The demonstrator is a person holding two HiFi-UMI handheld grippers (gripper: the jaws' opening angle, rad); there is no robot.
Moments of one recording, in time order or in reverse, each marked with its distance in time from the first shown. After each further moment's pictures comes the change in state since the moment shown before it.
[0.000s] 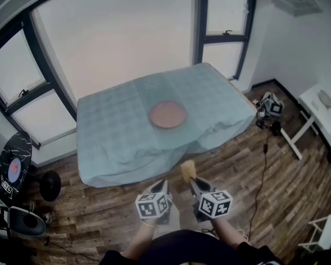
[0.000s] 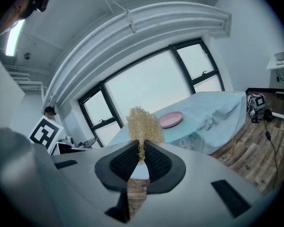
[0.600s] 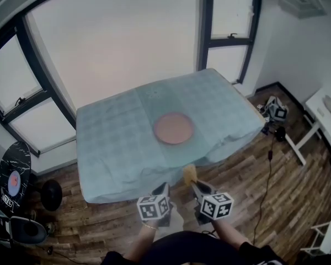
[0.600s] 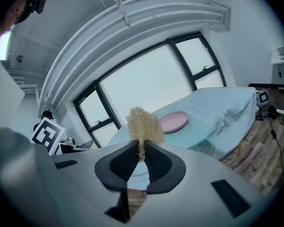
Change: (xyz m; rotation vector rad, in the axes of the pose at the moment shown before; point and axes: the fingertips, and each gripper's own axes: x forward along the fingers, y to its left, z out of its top) left arm 0.066 0.057 0.065 -0.005 0.030 0.003; right arm 0.097 -0.019 0.040 0.033 0.023 0.002
